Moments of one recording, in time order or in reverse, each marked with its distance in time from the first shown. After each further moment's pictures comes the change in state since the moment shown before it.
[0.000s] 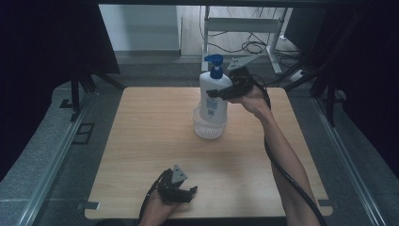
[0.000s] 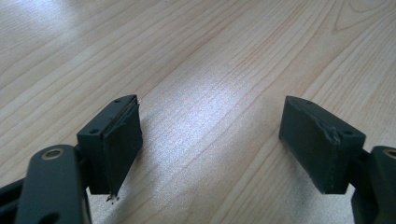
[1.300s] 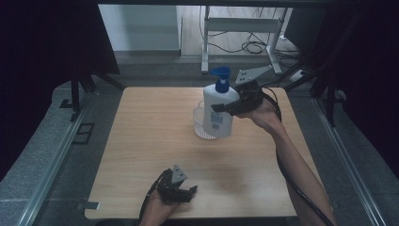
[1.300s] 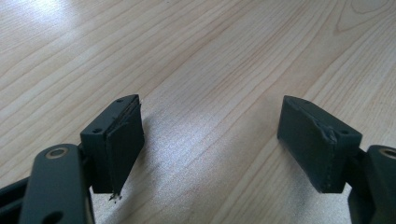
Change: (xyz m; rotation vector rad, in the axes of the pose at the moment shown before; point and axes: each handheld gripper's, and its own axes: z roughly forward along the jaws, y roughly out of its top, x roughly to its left) left arm 0.000 0.000 0.000 -0.003 0.005 -0.008; right arm 0.047 -0.008 -0.036 -0.006 0.056 -0.038
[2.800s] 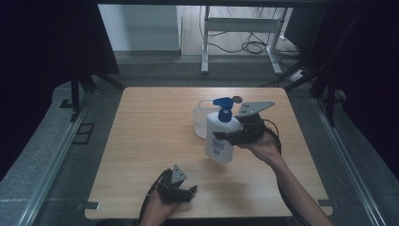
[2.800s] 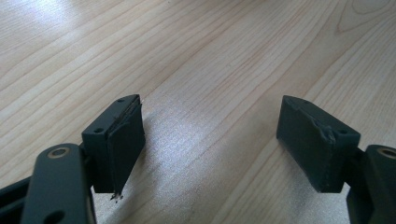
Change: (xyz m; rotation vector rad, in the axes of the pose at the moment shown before) left arm 0.000 0.000 0.000 0.001 0.004 0.003; right arm 0.059 -0.060 0.003 0.004 -0.056 0.090
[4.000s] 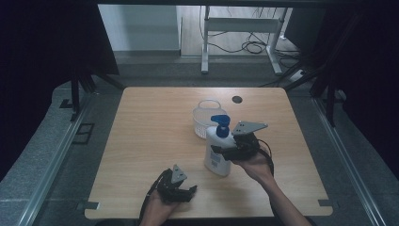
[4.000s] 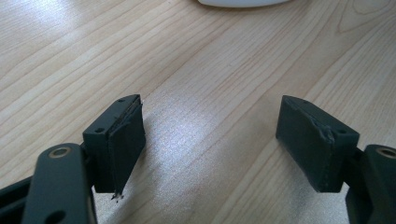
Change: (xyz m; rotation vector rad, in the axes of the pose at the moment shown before) left arm 0.000 0.000 0.000 -0.001 0.002 -0.001; right arm 0.030 -0.045 0.021 0.025 -0.129 0.086
